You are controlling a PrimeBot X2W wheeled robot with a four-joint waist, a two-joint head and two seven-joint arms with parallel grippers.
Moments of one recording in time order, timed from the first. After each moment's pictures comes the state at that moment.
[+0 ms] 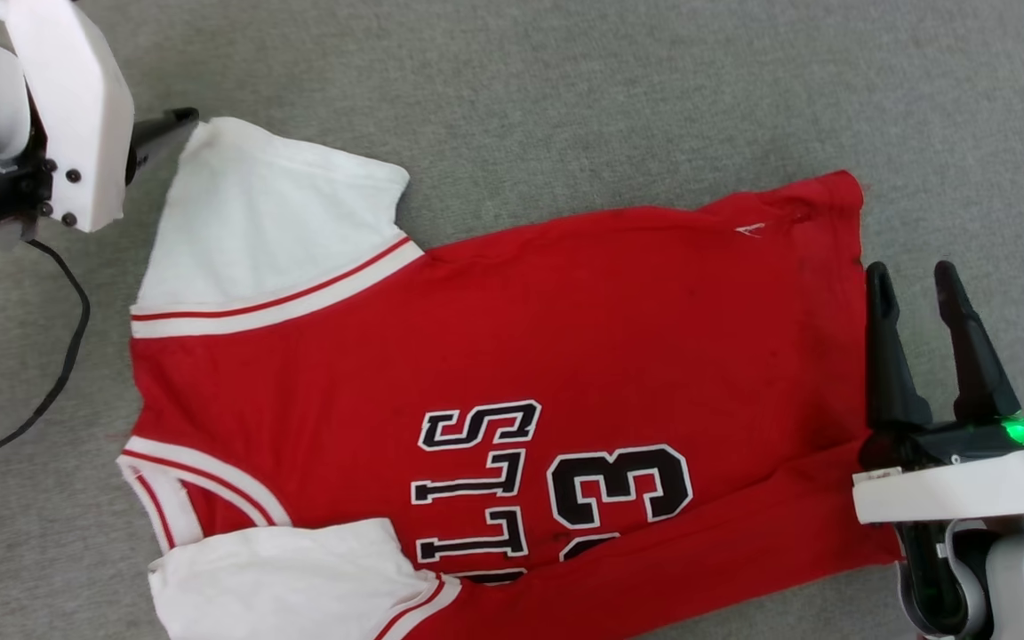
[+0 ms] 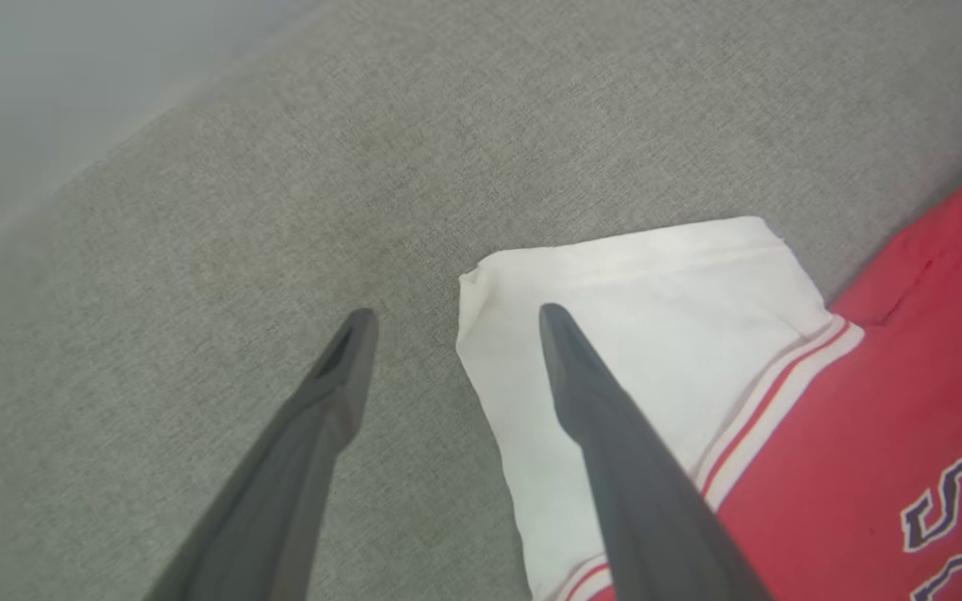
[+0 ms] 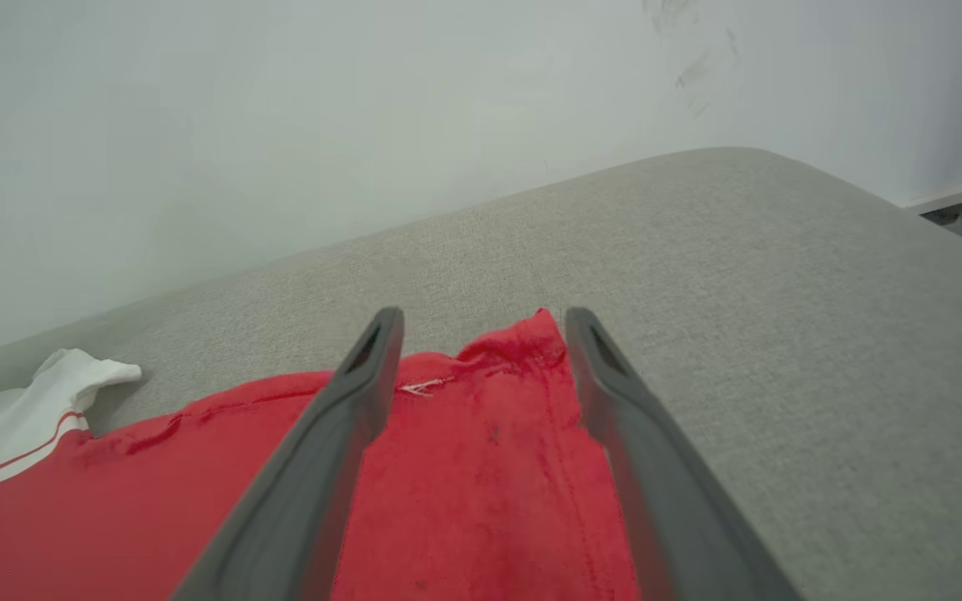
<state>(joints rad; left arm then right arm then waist) -1.08 0.77 -0.62 0.24 -0.90 -0.13 0.91 -0.15 -0.05 -0.01 -0.07 0.37 0.13 -0.18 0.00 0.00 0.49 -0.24</state>
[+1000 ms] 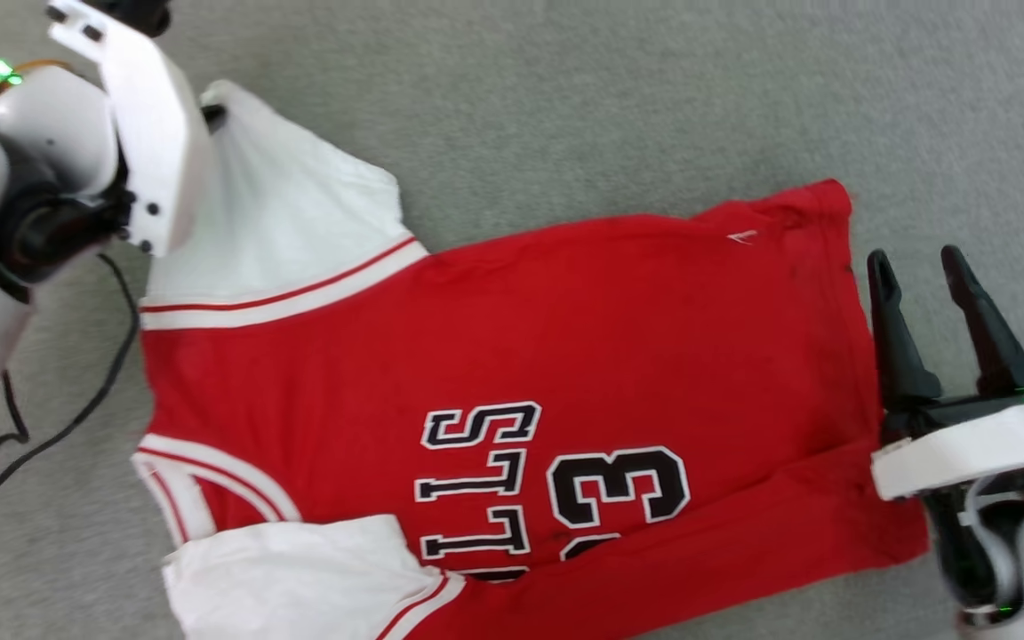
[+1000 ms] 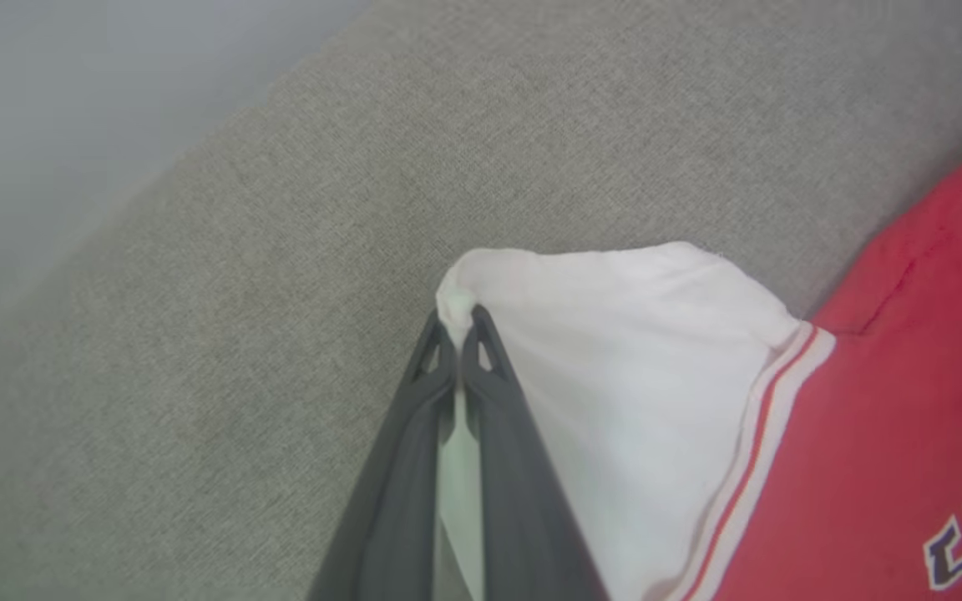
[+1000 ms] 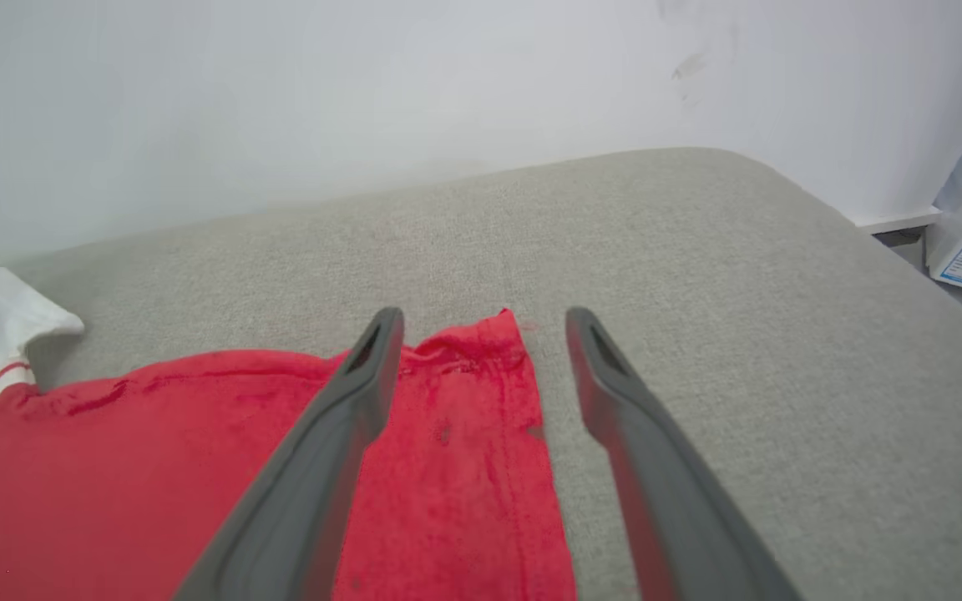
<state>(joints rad) -1.10 0.73 -0.75 0.30 -0.86 -0.13 0.75 -0.20 -0.08 -0.03 -0.04 0.30 0.13 -0.07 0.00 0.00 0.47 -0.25</state>
